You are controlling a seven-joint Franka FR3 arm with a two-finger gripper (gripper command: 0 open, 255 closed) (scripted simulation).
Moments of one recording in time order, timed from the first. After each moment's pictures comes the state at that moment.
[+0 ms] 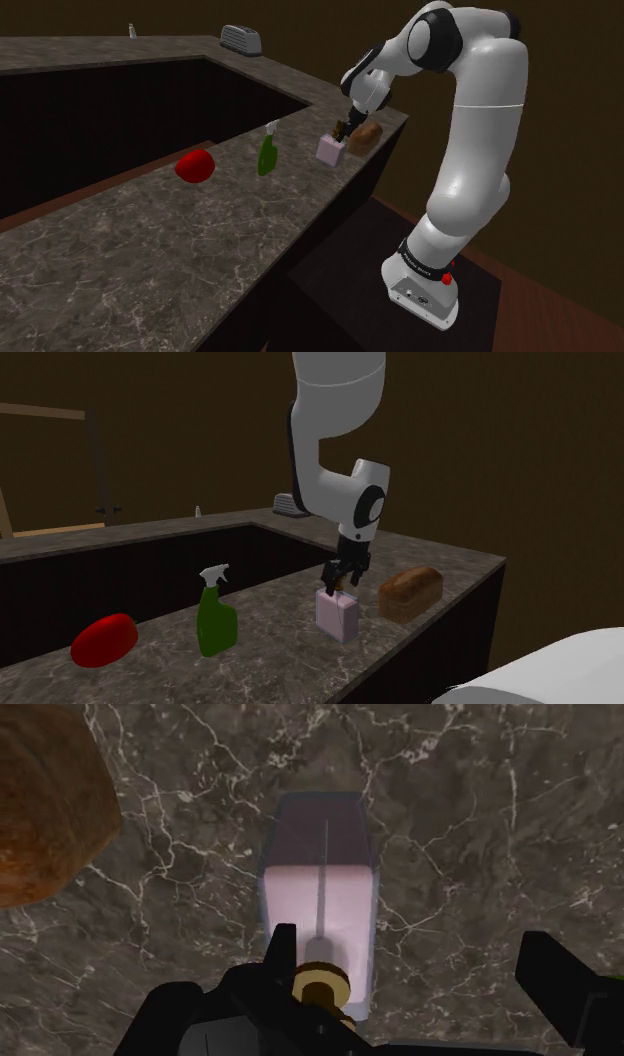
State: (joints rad) arm -0.18 0.41 -0.49 -2.07 0.63 2.51 -1.22
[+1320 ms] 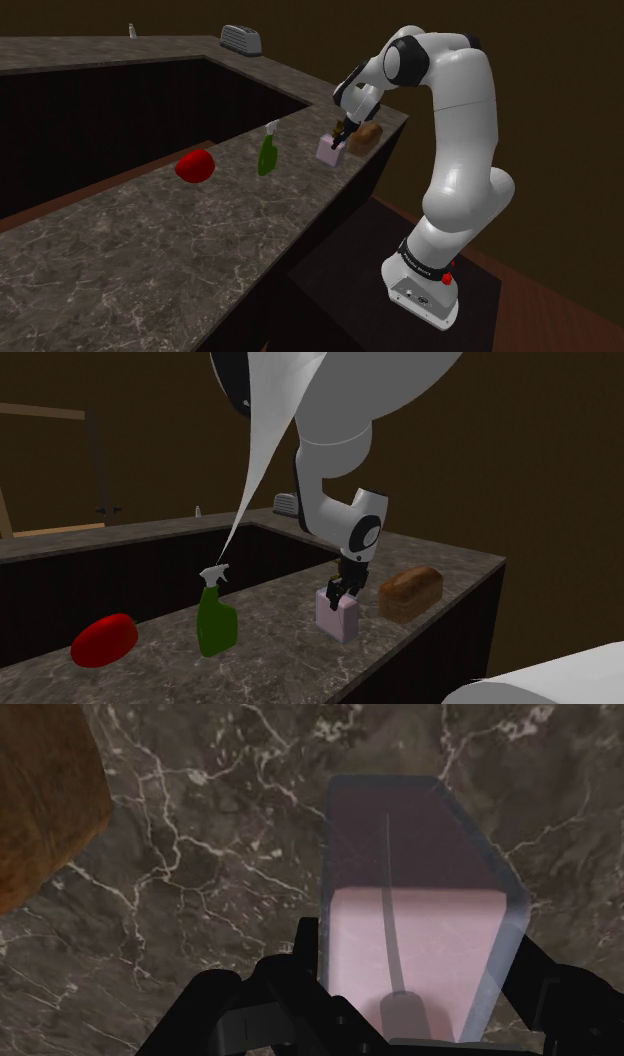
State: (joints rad) arm -0.29 0.64 -0.39 -1.87 0.76 2.53 -1.35
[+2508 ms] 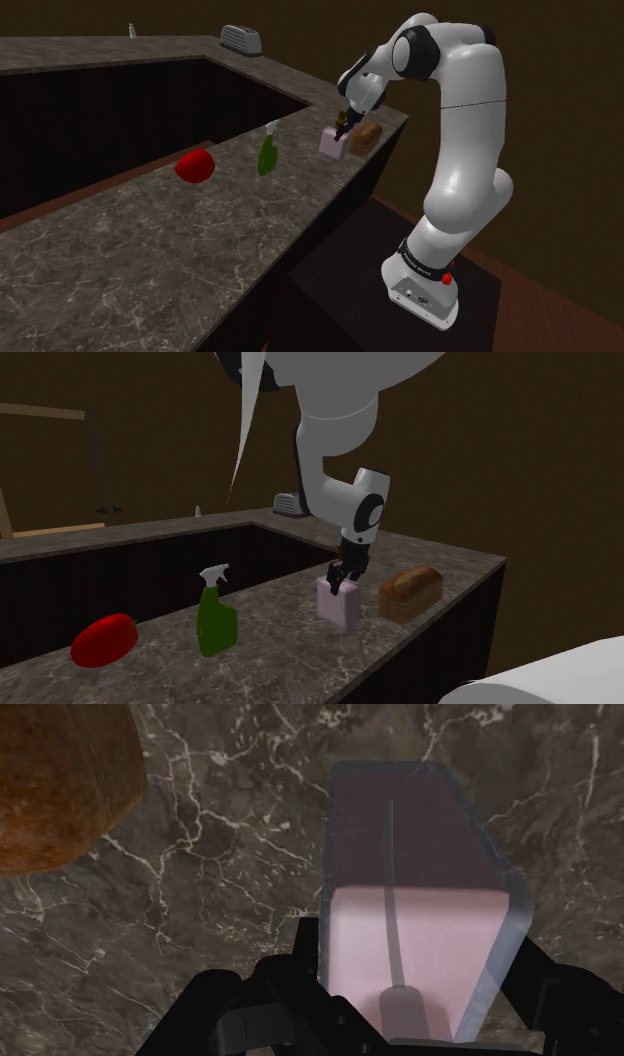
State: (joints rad) arm -0.26 0.55 -0.44 -1.89 0.69 2.47 -1.29
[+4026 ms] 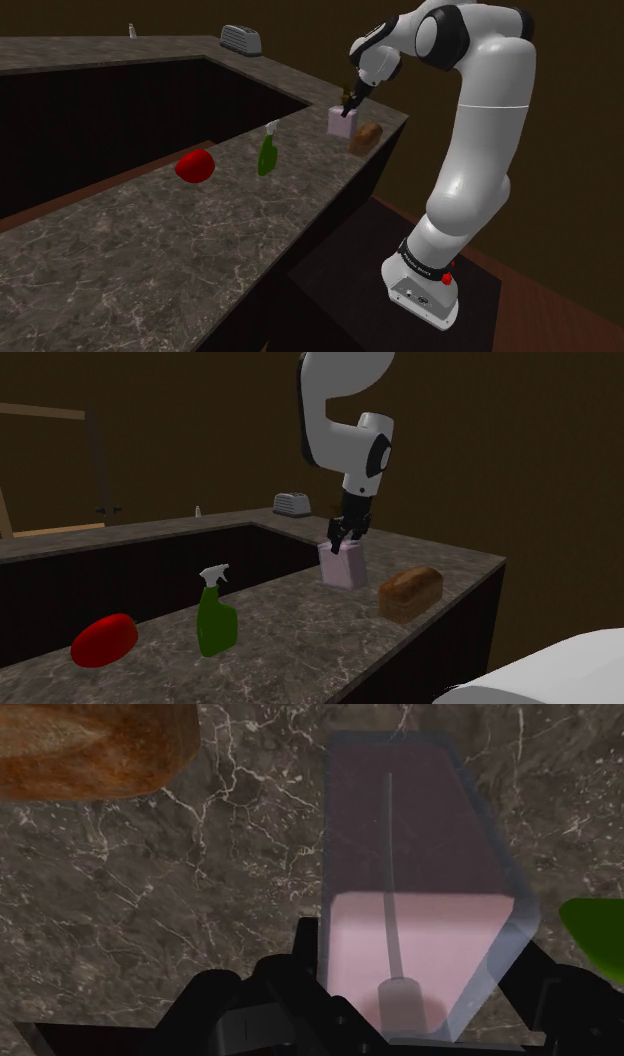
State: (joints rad) arm -0.19 0.37 -0.54 -1.85 0.51 2.27 -1.13
